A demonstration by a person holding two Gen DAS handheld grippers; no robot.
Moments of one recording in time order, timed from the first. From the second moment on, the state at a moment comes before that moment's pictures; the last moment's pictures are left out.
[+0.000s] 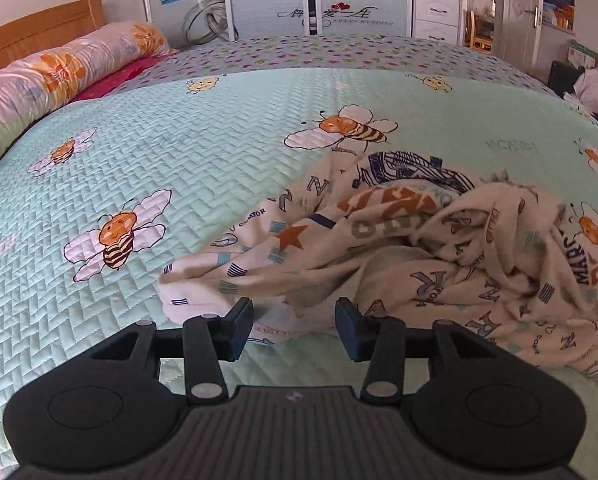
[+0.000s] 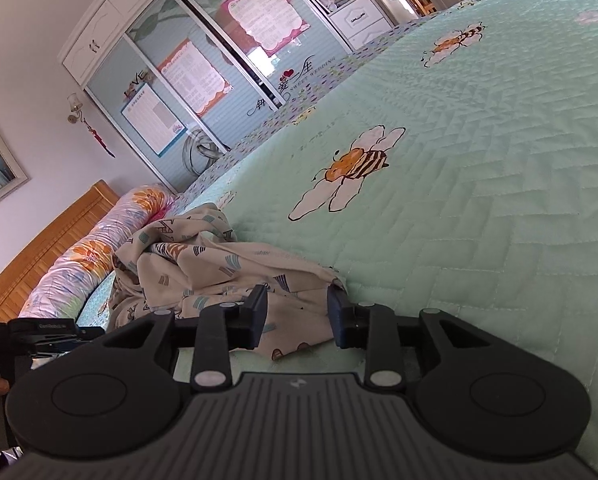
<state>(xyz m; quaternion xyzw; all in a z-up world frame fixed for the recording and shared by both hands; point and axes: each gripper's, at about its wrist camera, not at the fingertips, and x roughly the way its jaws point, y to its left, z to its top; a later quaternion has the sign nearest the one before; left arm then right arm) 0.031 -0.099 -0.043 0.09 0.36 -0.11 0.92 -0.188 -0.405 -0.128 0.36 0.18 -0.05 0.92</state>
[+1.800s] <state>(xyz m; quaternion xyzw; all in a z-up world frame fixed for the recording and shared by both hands) 0.008 0.005 -0.054 -0.06 0.41 -0.09 0.91 -0.165 -0.324 -0.043 0.19 0.17 -0.01 0.97</state>
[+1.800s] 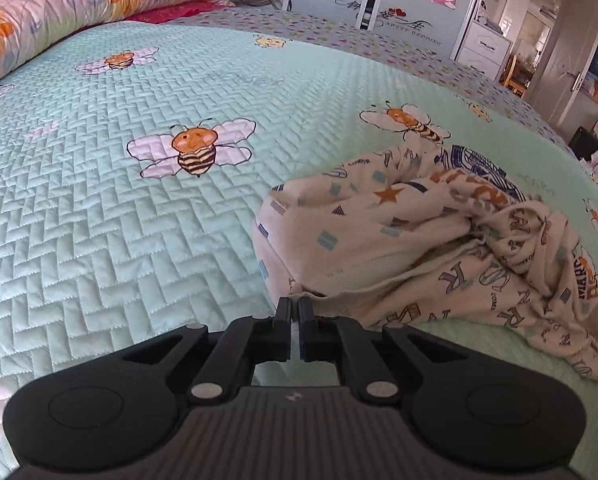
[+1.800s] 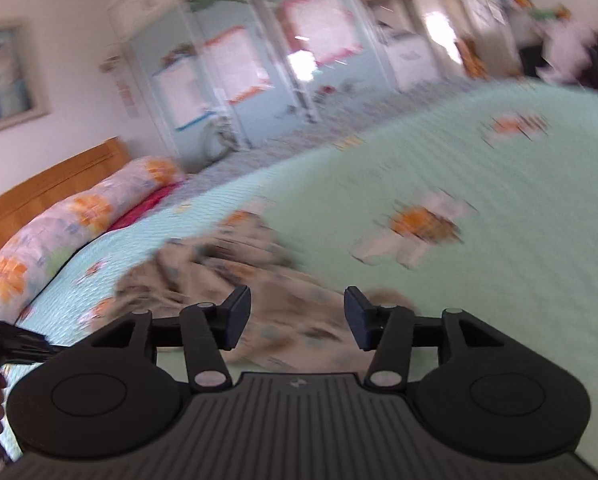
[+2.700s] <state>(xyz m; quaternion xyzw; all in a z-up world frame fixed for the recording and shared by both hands) -0.036 -0.008 -0.032 -0.05 0.41 -0.16 0.90 -0.069 -0.275 0.033 0.08 0.14 0.01 0.99</state>
